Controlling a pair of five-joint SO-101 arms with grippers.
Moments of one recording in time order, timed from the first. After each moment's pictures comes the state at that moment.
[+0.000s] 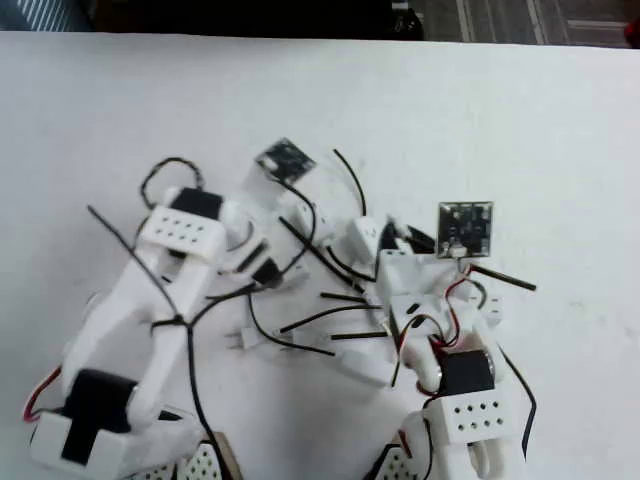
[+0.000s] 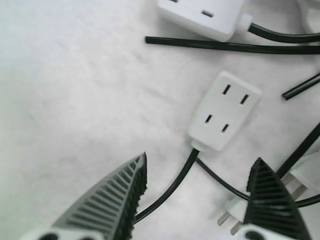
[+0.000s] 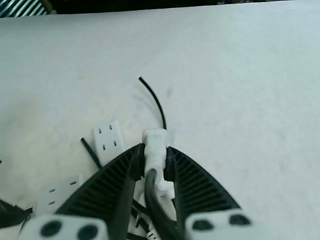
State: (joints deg) left arm 9.3 -9.4 29.8 65.1 -26.1; right arm -13.9 -73.4 76.7 33.7 -5.2
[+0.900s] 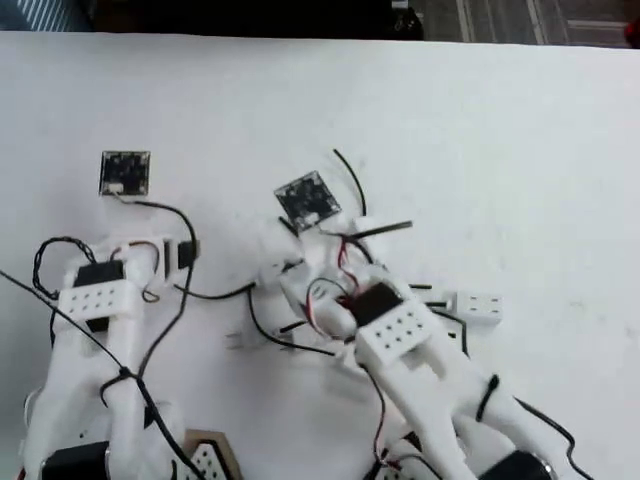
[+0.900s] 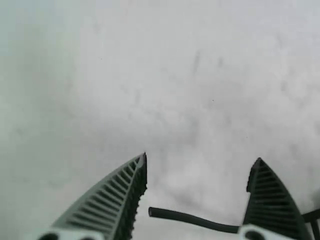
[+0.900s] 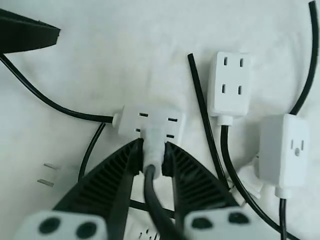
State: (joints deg) left arm -16.5 -29.0 60.0 35.8 -8.9; right arm -36.6 -29.5 54.2 36.8 -0.4
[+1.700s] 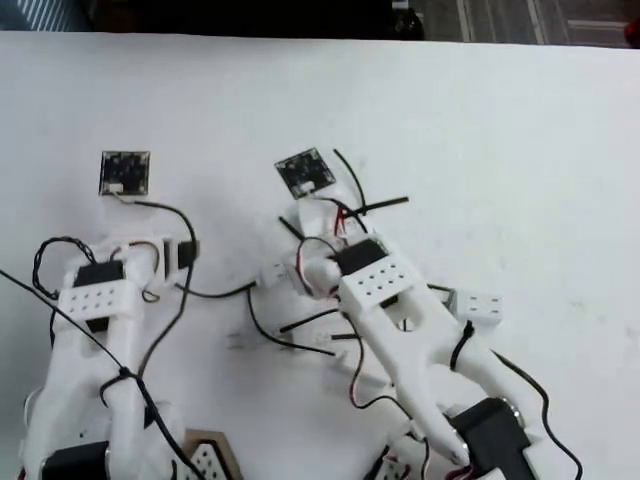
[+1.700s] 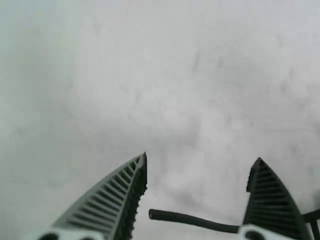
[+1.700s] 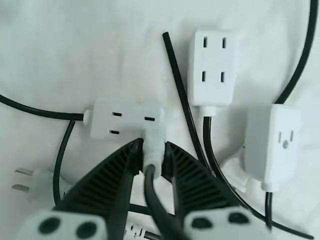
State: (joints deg) left arm -16.5 -29.0 60.1 35.8 -8.9; right arm -33.1 -14.8 40.7 46.4 0.0
